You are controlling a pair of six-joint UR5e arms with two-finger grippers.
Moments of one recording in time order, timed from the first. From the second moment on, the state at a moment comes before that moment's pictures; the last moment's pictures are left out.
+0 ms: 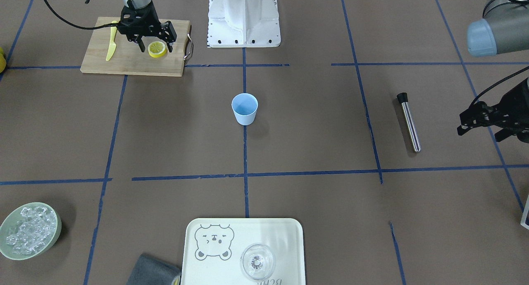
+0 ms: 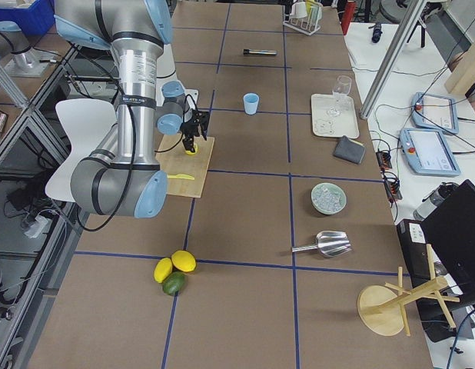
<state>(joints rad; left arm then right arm) -1.25 -1.87 -1.70 -1.56 -2.32 -0.31 0.01 -1.70 2.20 -1.27 1.43 1.64</state>
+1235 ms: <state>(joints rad) -1.25 -1.87 -1.71 -1.56 -2.32 -0.31 -0.02 -1.70 2.18 -1.28 1.45 1.64</state>
